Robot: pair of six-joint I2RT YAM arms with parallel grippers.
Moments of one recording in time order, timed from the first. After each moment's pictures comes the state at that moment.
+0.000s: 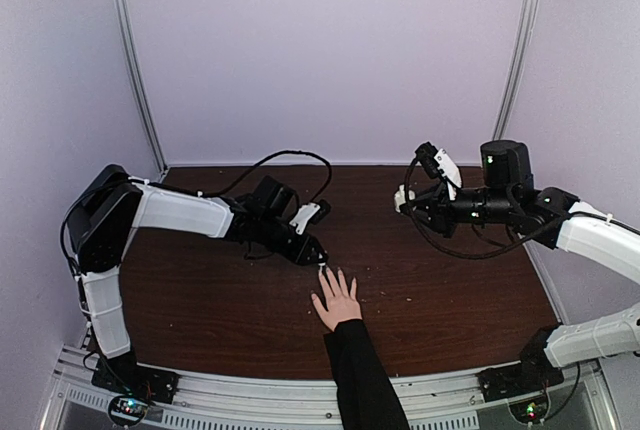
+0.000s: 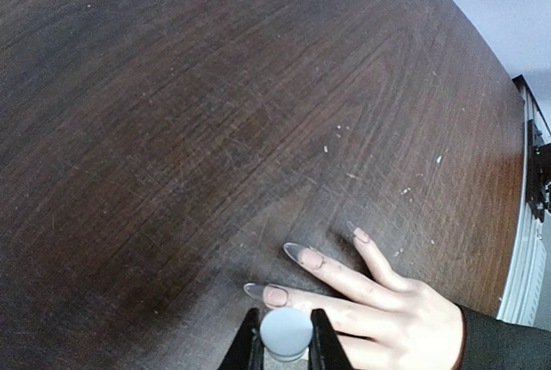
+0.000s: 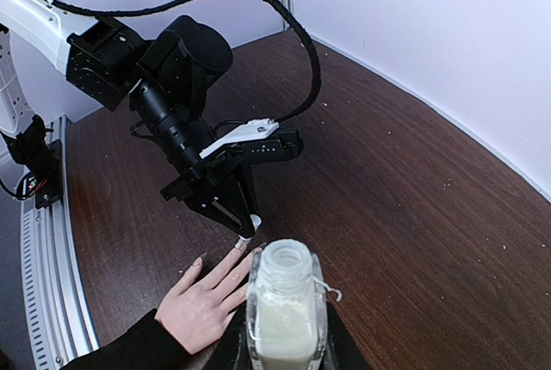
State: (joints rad) left arm -0.77 1.94 1.22 -0.11 0.43 -0.16; right arm 0.60 1.10 0.91 -0.23 -0.38 -0.08
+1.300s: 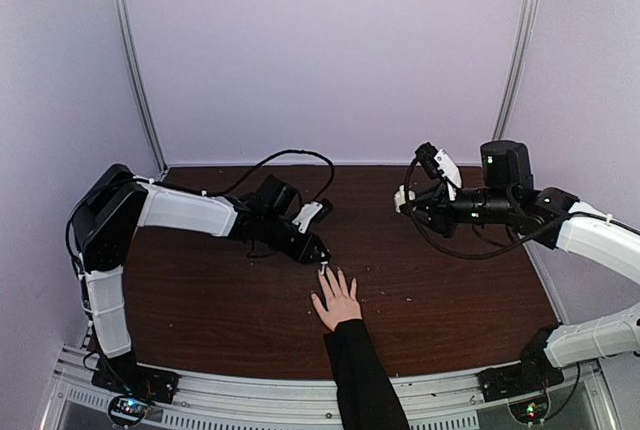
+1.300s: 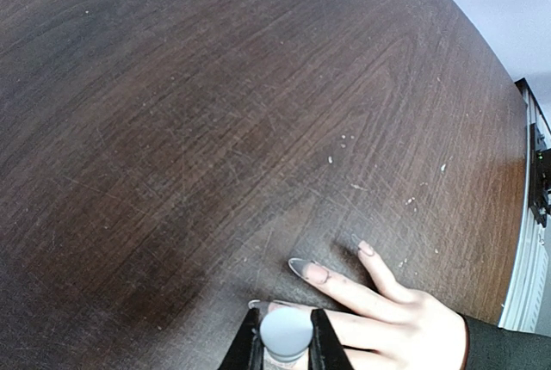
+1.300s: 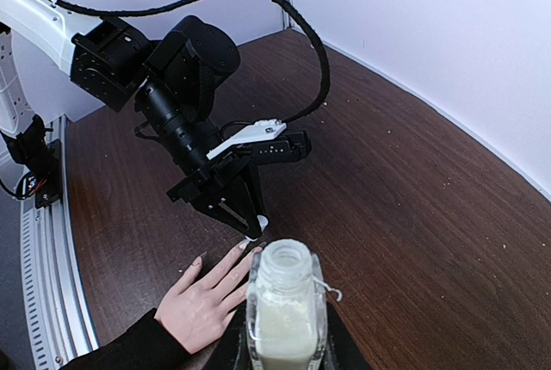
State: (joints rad) left arm -0.77 1.97 1.25 -0.11 0.43 -0.16; right arm 0.60 1.10 0.91 -0.23 -0.38 -0.08
